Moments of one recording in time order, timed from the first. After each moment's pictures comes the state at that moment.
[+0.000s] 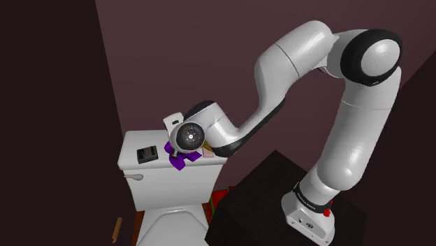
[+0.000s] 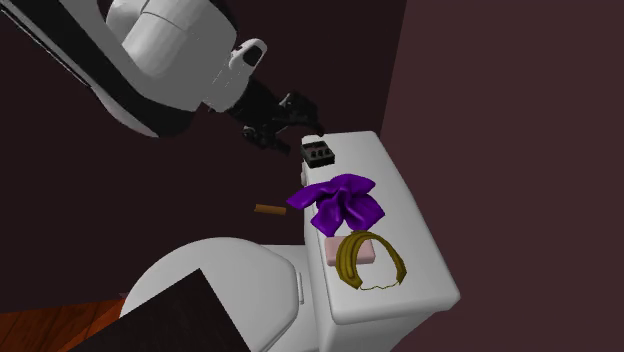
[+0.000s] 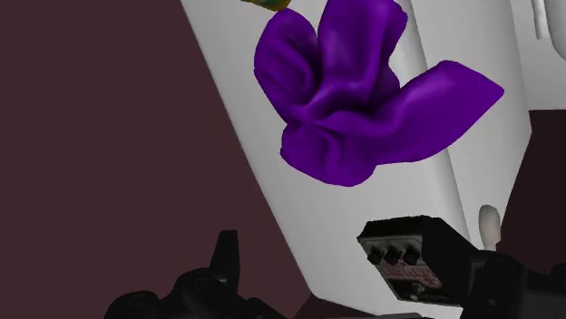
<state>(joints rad) -0.05 0.30 0.76 -2.24 -1.36 2.21 1.00</state>
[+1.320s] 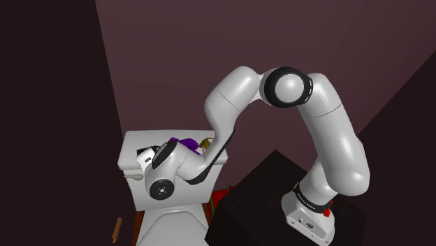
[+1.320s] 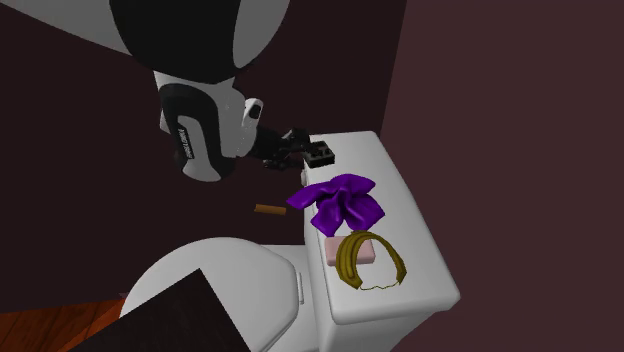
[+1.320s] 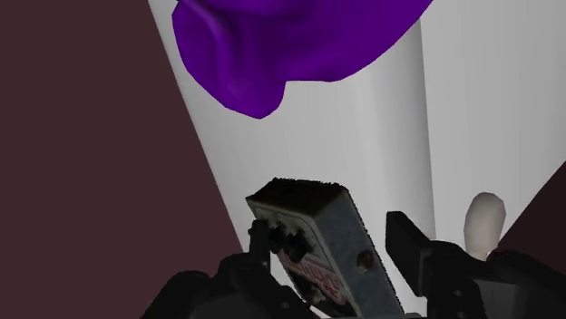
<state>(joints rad) 0.26 0.84 0.56 -1.86 -1.84 1.97 1.16</state>
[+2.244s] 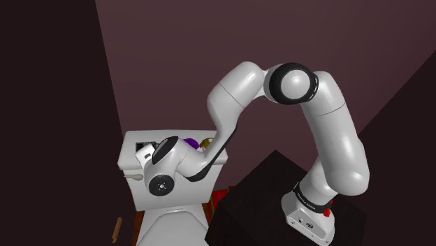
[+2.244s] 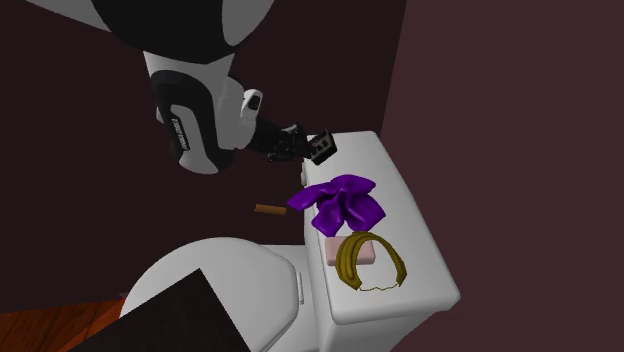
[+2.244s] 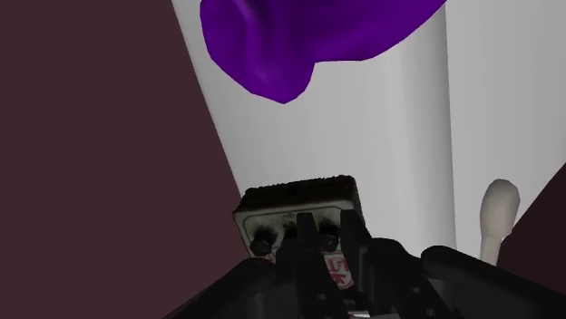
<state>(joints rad) 0.24 0.80 0.58 -1.88 -1.82 1.97 1.14</state>
